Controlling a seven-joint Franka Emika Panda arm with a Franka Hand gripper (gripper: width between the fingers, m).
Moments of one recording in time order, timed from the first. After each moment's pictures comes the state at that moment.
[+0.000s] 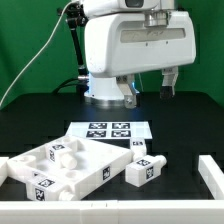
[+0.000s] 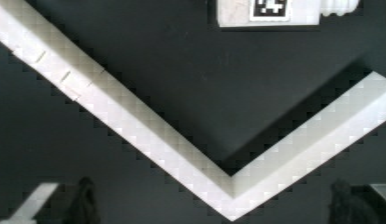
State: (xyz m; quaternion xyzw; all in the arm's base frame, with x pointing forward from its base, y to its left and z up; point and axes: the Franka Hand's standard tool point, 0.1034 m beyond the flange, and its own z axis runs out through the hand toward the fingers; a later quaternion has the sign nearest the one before) arm 0.619 0.068 0.154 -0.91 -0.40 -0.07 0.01
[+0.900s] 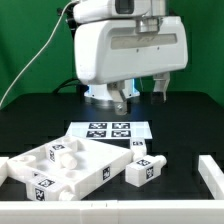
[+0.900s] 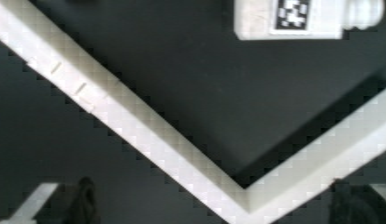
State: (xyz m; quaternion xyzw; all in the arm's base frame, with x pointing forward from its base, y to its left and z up) arm 0.630 0.042 0.140 -0.91 -0.40 -0.07 0.01
